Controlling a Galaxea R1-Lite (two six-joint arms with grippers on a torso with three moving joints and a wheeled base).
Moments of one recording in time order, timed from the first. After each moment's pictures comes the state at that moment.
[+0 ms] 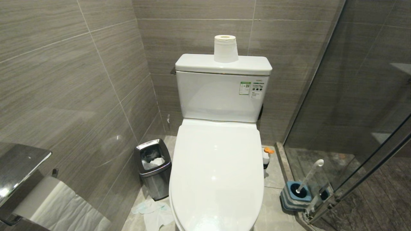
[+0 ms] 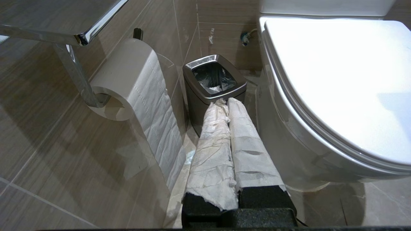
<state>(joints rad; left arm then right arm) 0.01 0.00 0.00 0.00 0.00 0.01 0.00 0.00 -0.02 0.05 -0.01 0.01</state>
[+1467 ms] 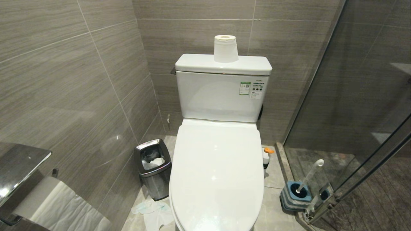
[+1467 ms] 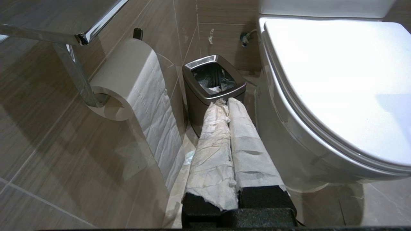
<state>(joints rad) 0.01 0.00 0.00 0.00 0.00 0.01 0.00 0.00 -0.02 0.05 -0.01 0.00</state>
